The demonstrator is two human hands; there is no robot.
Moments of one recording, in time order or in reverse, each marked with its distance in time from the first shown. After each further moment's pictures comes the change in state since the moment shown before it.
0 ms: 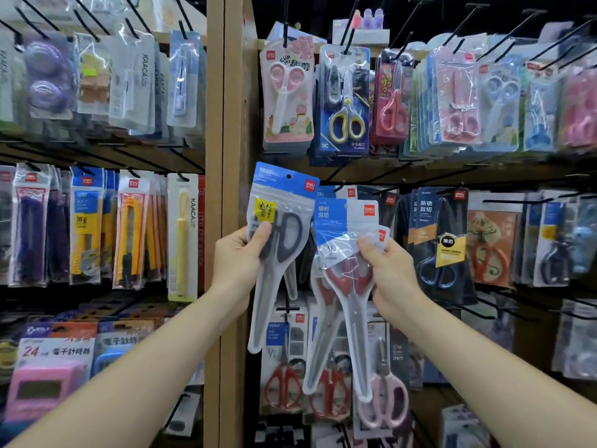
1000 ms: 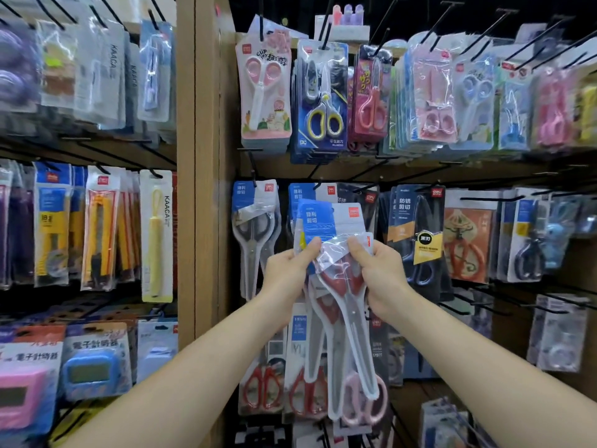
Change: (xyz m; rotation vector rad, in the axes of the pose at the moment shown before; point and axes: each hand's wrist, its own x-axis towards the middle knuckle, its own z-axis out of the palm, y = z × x) left_hand -0.026 -0.023 0.086 0.001 -0.200 -0.374; right_hand 0.002 -0.010 -0.020 -0.114 -0.005 0.019
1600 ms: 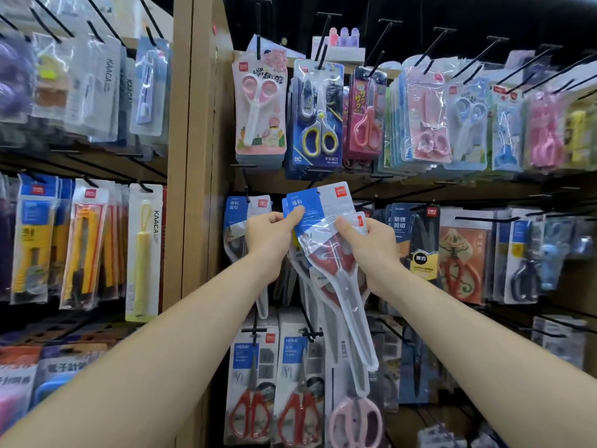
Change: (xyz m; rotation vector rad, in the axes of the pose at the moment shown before) left_hand 0.067 0.056 0.007 0.025 0.250 0.236; right_hand 0.042 -0.045 0.010 -0.186 0.051 -0.174
